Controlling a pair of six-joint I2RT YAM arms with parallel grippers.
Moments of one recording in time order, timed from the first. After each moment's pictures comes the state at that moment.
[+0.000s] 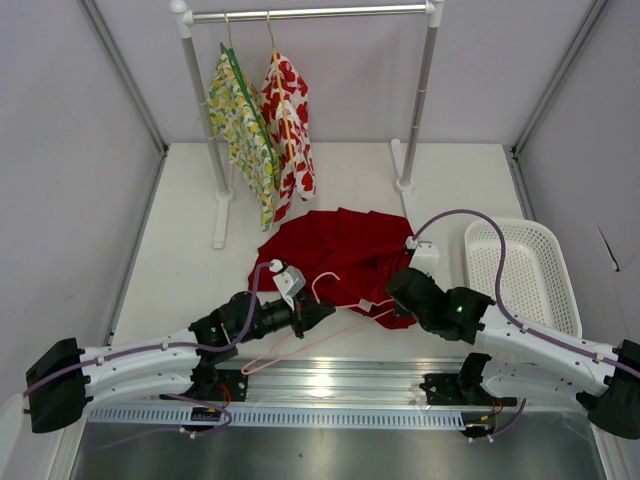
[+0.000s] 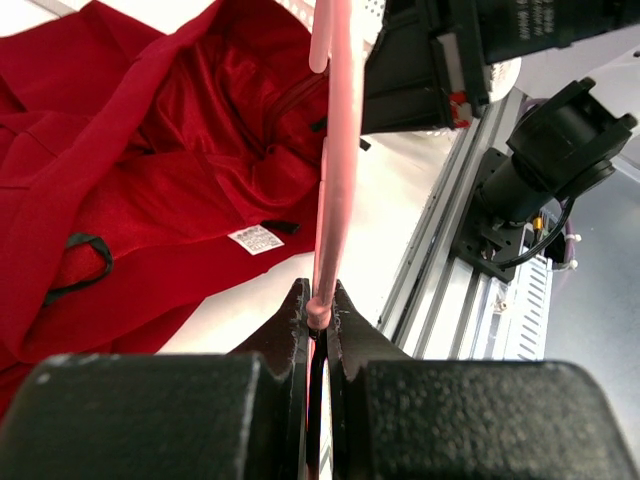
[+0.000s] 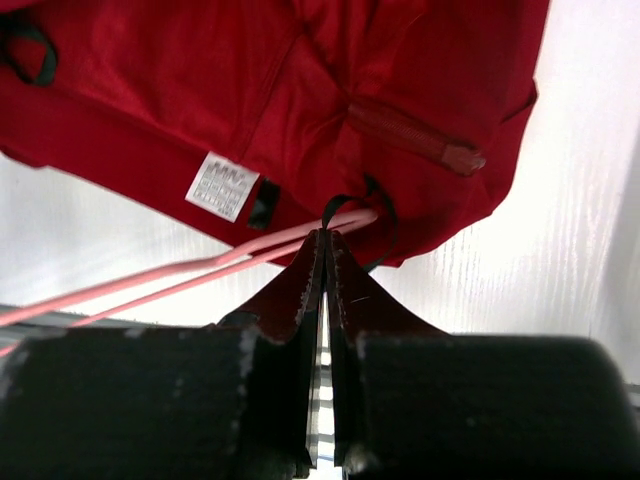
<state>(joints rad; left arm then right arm) -1.08 0.81 0.27 0.45 0.06 -0.32 1.04 0.95 0.74 -0.71 0.56 0.84</state>
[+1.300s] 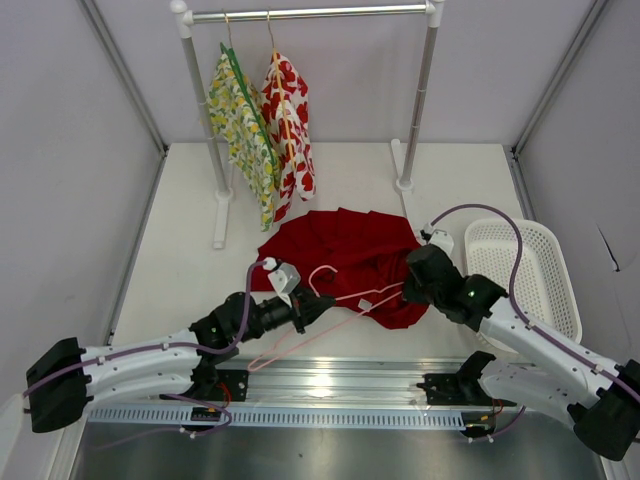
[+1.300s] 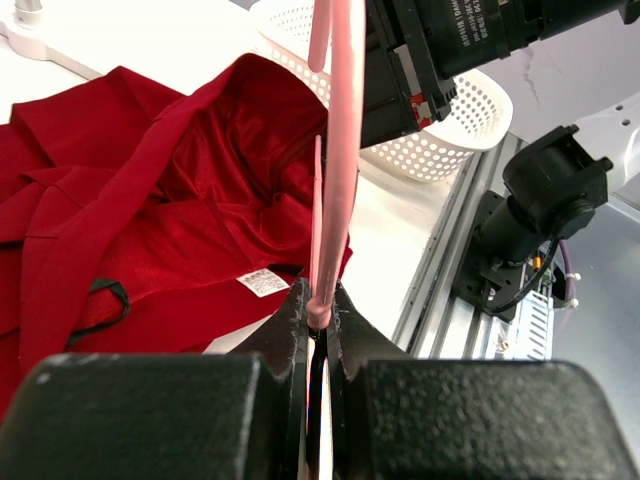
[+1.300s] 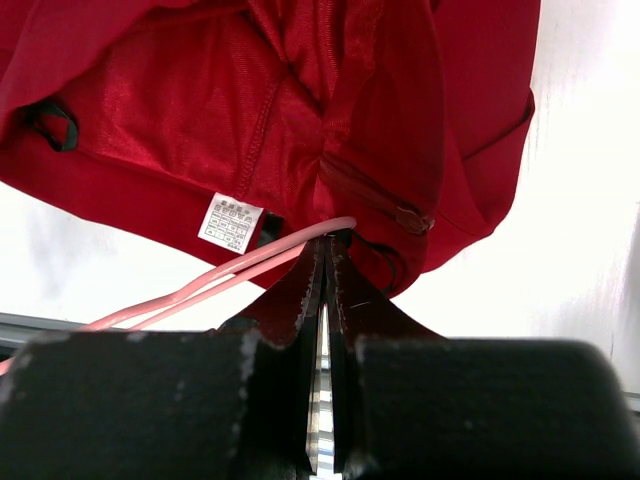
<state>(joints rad) -1.08 0.82 0.26 0.56 0.02 -0.30 0.77 0.94 0.75 -0.67 0.33 0.78</state>
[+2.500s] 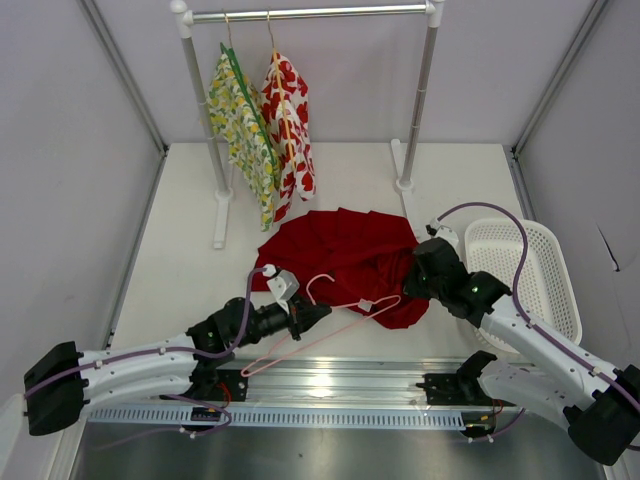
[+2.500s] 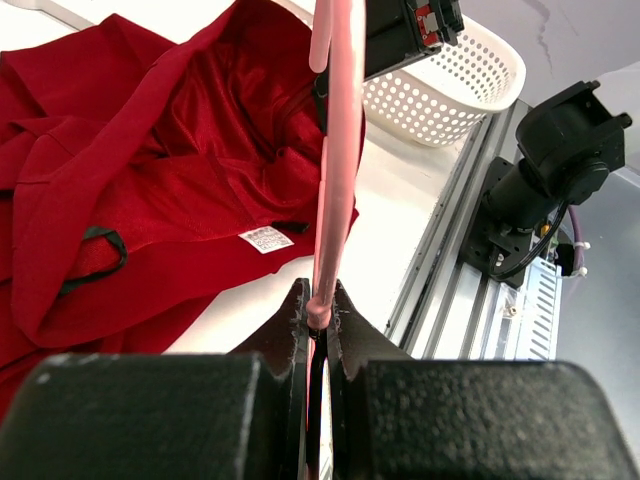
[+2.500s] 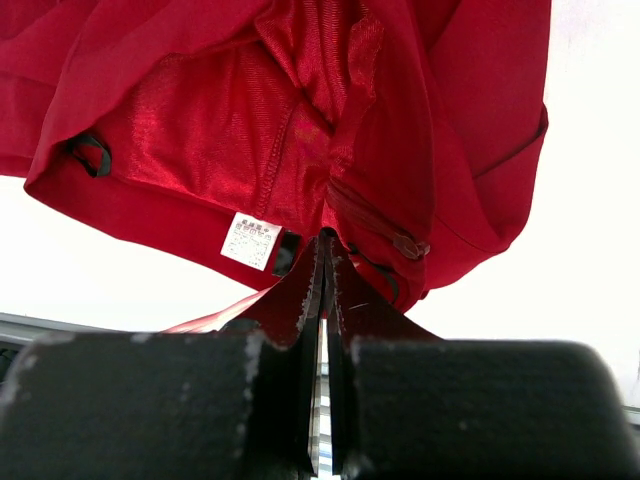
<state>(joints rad) -1.09 0.77 0.20 0.51 0.02 -0.31 0.68 0.94 0.75 -0.63 0.25 0.78</state>
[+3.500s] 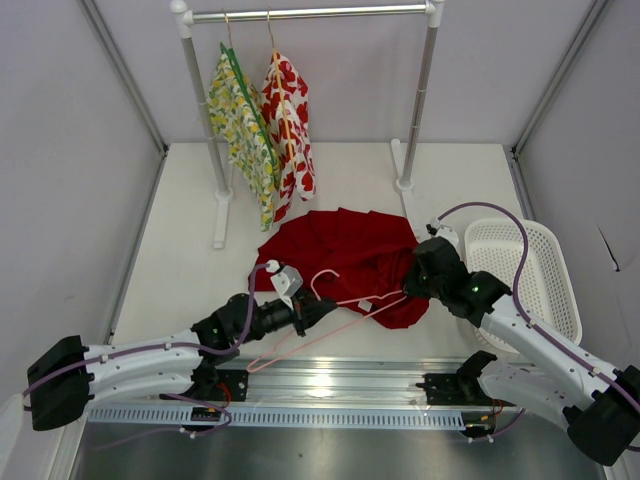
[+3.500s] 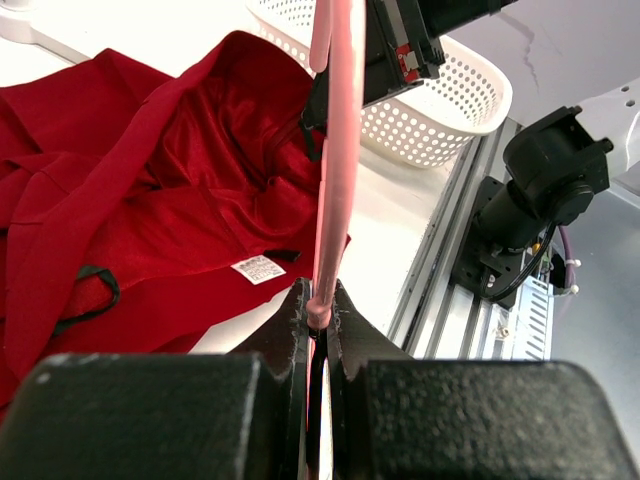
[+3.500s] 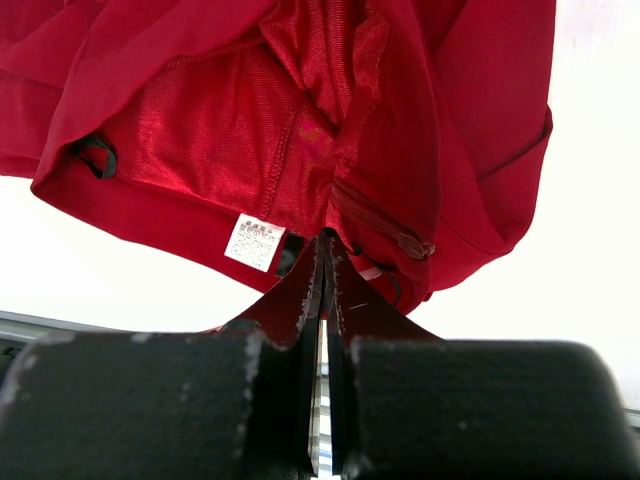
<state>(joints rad) -1.09 0.83 0.25 0.57 0.03 -0.30 0.67 0.94 0.75 -0.62 0.23 0.78</state>
